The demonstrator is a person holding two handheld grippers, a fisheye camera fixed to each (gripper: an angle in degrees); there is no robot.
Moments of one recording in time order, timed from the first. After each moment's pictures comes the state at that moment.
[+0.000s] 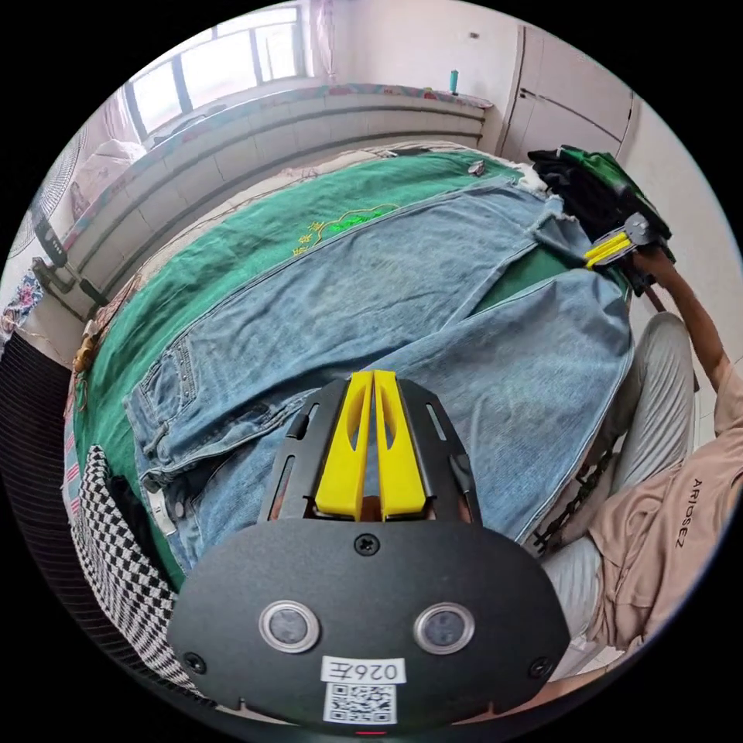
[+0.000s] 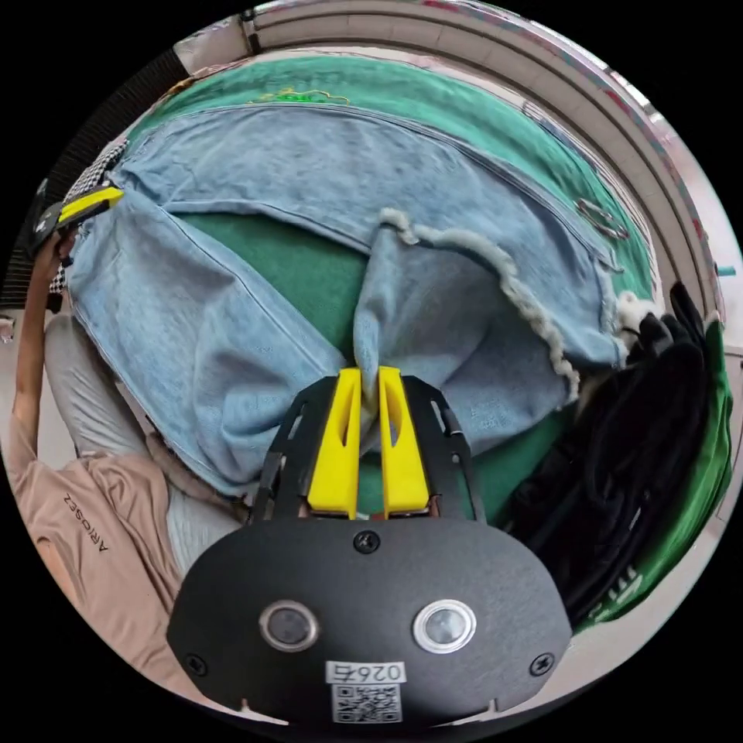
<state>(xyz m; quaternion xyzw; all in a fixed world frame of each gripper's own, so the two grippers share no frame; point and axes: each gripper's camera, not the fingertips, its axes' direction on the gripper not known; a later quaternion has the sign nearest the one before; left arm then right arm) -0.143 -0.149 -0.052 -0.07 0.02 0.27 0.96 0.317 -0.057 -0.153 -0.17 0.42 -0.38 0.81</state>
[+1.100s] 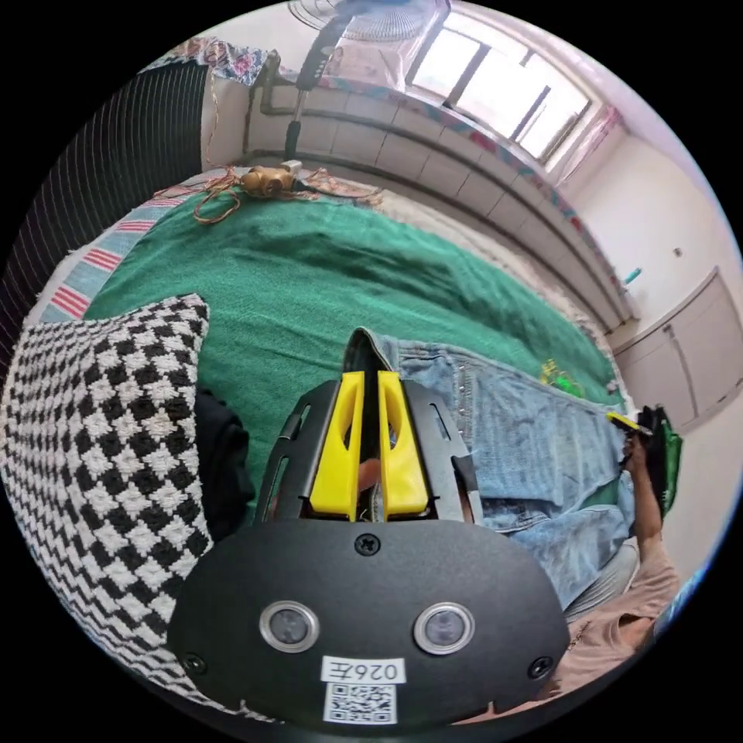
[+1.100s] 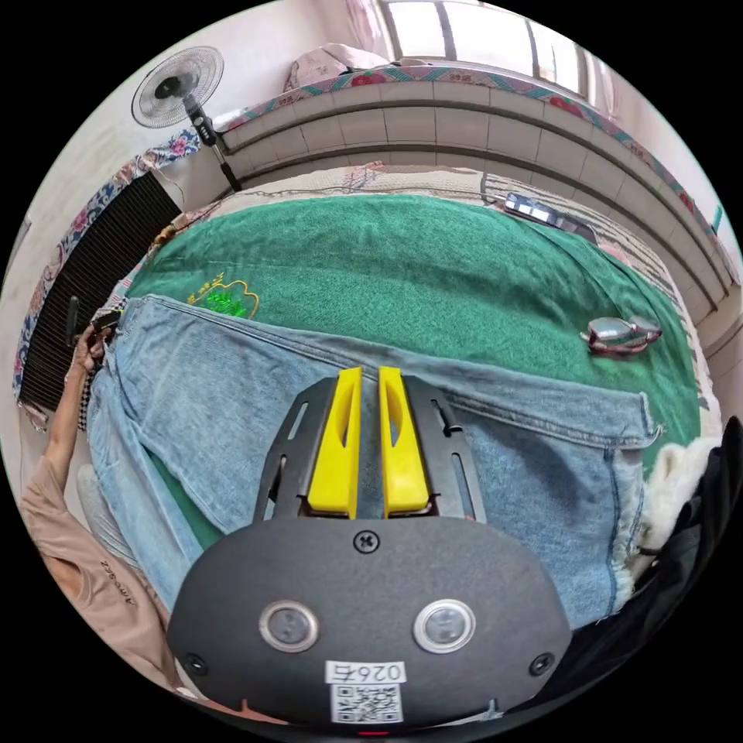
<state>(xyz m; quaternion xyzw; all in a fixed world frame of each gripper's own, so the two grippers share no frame) -0.498 -0.169 0.054 0.06 0.19 -0.16 0.97 0.443 -0.217 -0.077 0.00 0.23 -0.39 0.89</state>
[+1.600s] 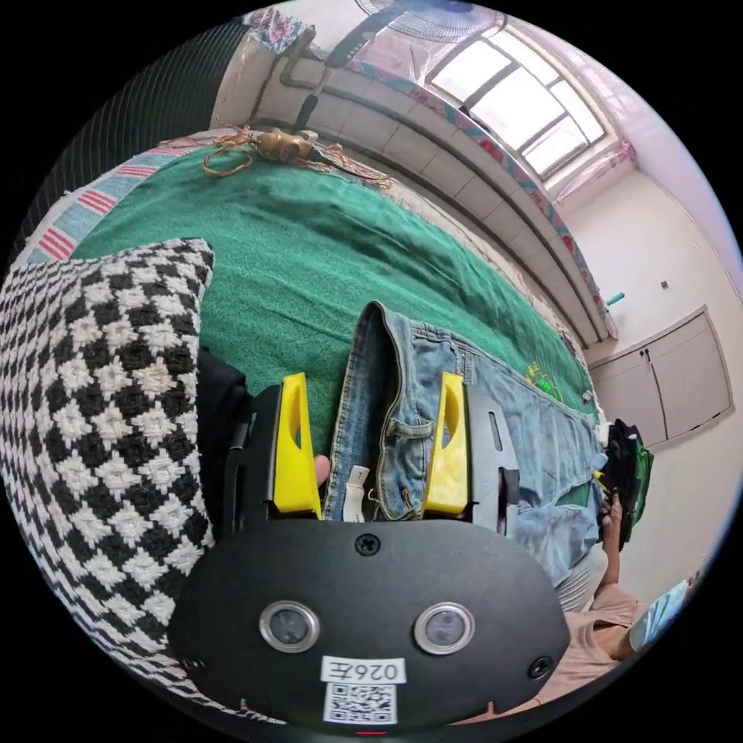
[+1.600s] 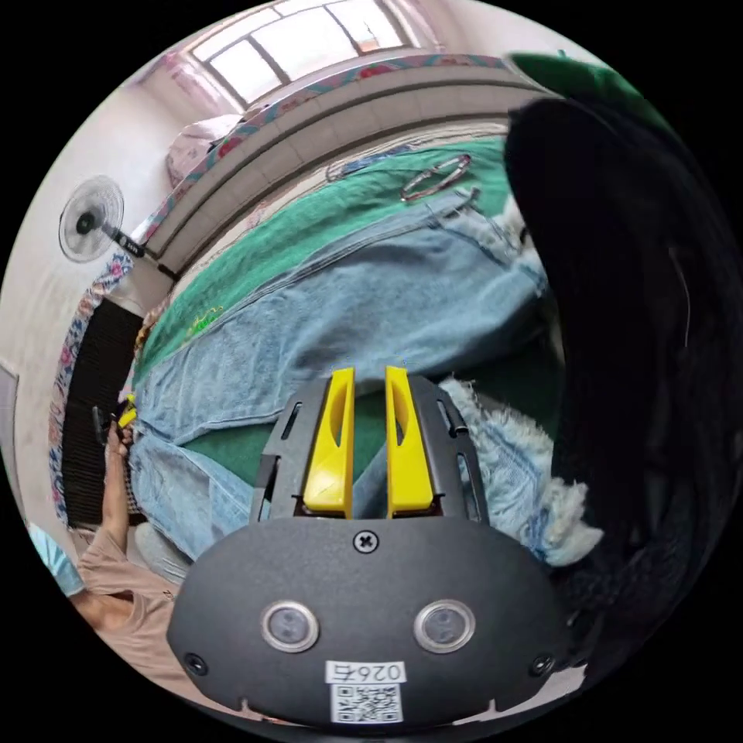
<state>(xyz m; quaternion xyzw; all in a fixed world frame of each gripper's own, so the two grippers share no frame) -0.507 -0.185 0.114 -0.06 0.08 -0.16 0.98 0.593 -0.092 -0.176 0.09 0.18 -0.15 0.97</state>
